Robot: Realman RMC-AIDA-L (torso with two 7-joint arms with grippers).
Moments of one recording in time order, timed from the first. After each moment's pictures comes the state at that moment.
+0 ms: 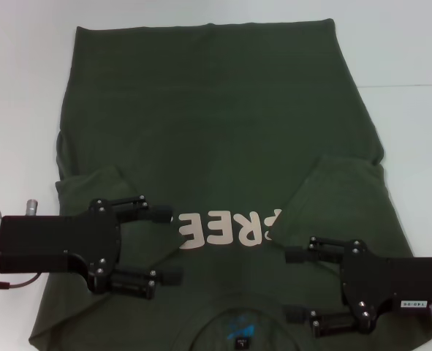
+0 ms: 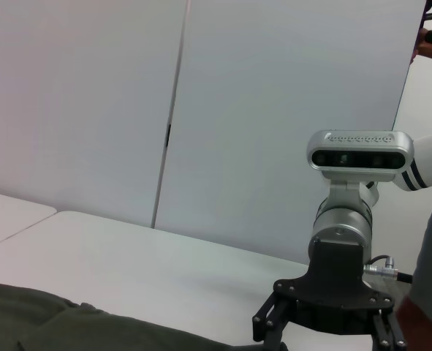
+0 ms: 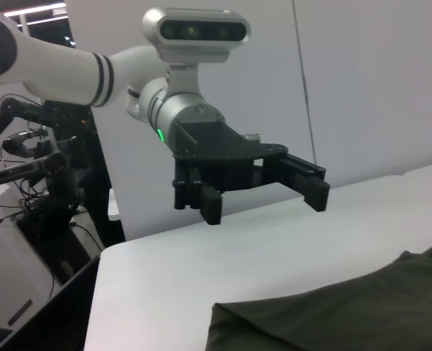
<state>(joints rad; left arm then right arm) -0.55 -2.13 0.53 0.82 2.15 1.94 -1.33 0.43 2.10 -0.76 -0.61 -1.98 -1.76 1.15</state>
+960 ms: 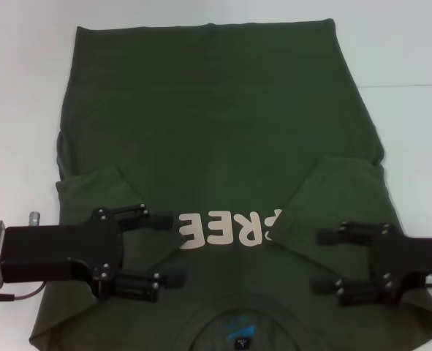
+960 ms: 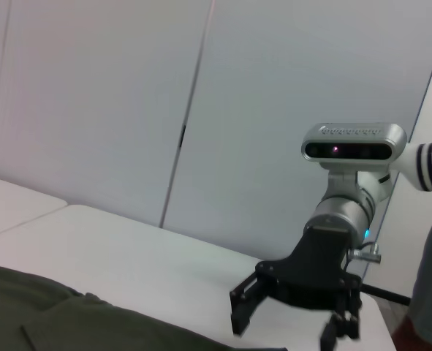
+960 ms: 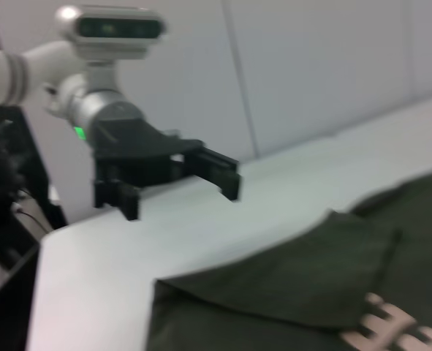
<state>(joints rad) -0.53 -2.14 0.52 0.79 2.15 1.92 -1.36 0.39 2.09 -0.75 -0.77 -2.00 -1.73 1.36</state>
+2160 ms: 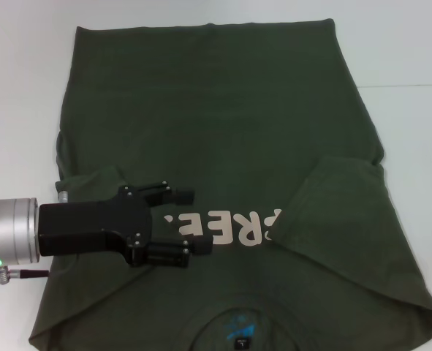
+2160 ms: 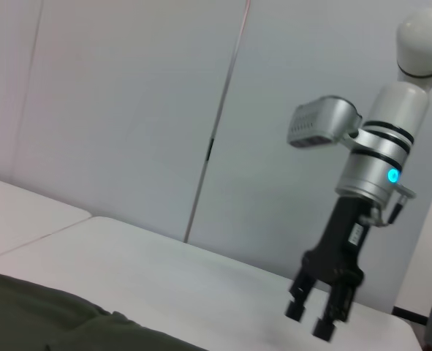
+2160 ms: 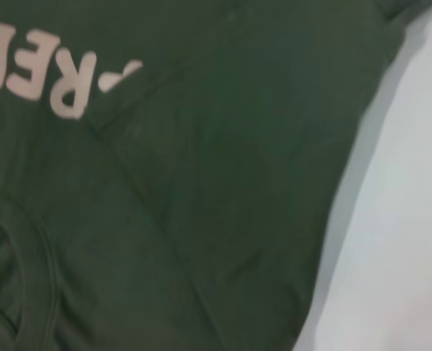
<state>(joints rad) -0.60 -2.14 0.52 0.68 2.13 1.79 -1.36 0.53 2.09 -0.79 -1.43 -2.81 -1.91 2.43</state>
